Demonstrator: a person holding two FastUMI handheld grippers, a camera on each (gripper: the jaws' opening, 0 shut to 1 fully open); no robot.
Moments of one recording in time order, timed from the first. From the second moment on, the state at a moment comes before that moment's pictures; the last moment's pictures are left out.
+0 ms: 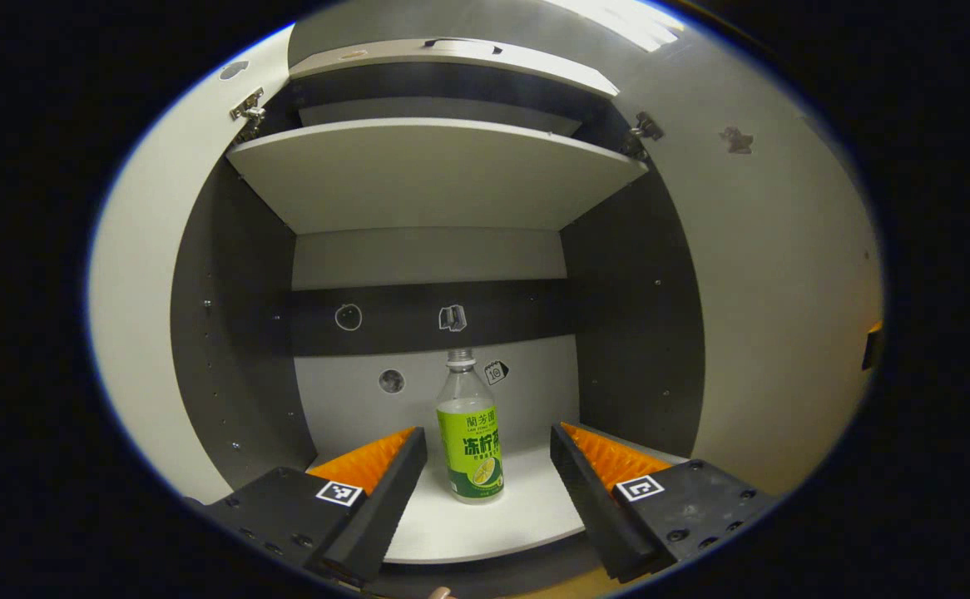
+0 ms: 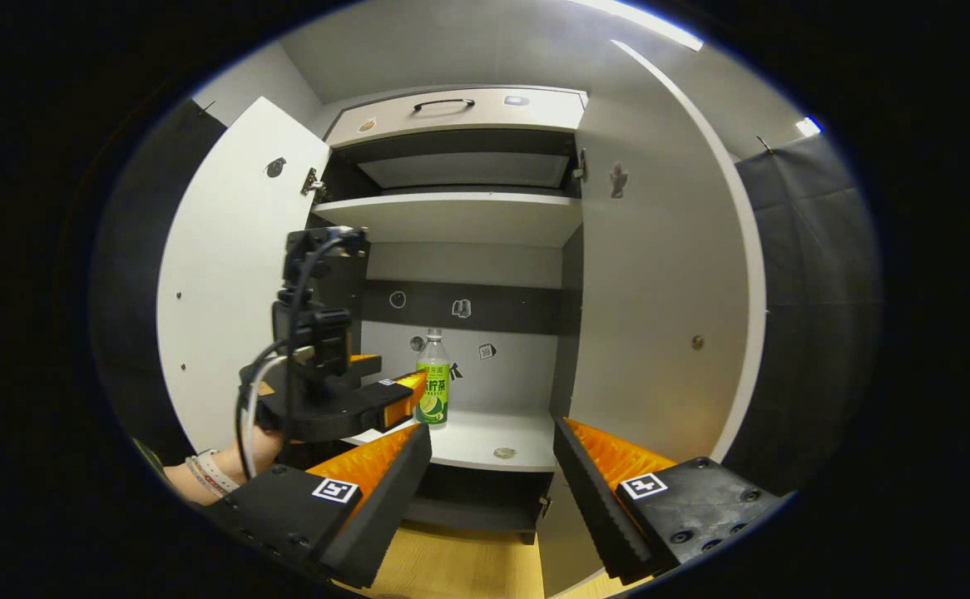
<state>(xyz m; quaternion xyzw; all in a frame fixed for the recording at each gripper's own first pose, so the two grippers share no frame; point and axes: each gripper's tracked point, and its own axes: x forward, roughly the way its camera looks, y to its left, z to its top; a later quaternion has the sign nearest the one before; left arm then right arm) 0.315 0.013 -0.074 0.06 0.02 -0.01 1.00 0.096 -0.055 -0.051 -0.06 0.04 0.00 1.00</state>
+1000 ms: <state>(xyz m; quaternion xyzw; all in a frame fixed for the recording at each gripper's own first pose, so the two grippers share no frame) 0.407 0.025 -0.107 0.04 0.05 0.02 1.00 0.143 -0.047 -0.063 -0.07 0.04 0.06 1.00</state>
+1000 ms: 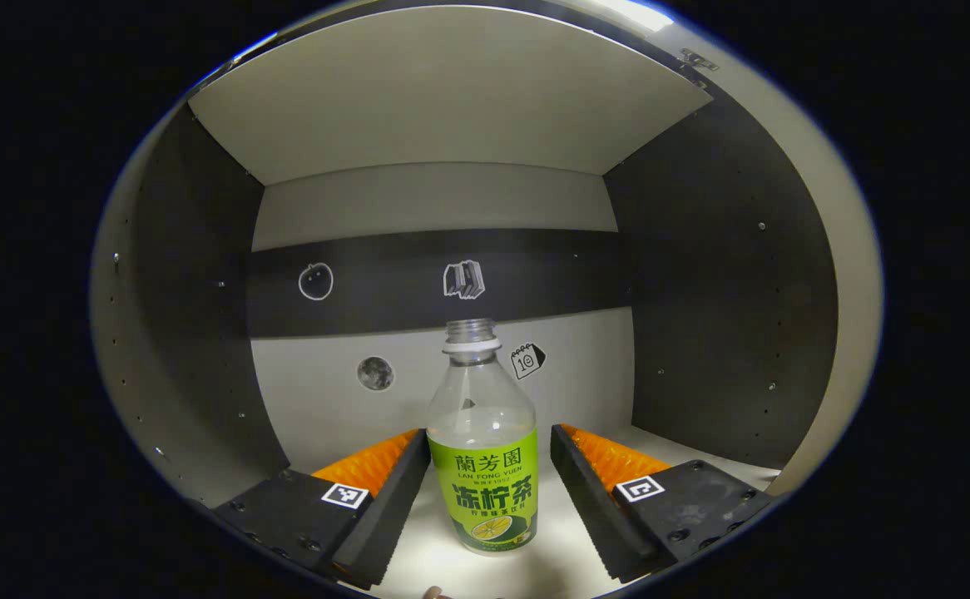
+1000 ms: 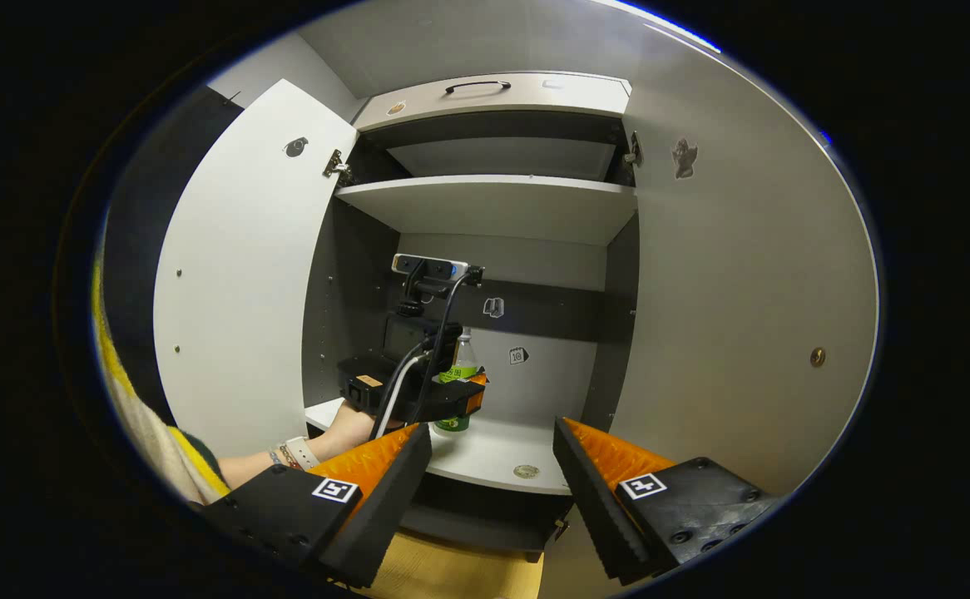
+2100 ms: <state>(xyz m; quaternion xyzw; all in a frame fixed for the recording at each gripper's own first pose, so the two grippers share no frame) 0.295 0.010 -0.054 0.03 0.00 -0.02 1.00 0.097 -0.056 -0.052 -0.07 0.03 0.00 1.00</state>
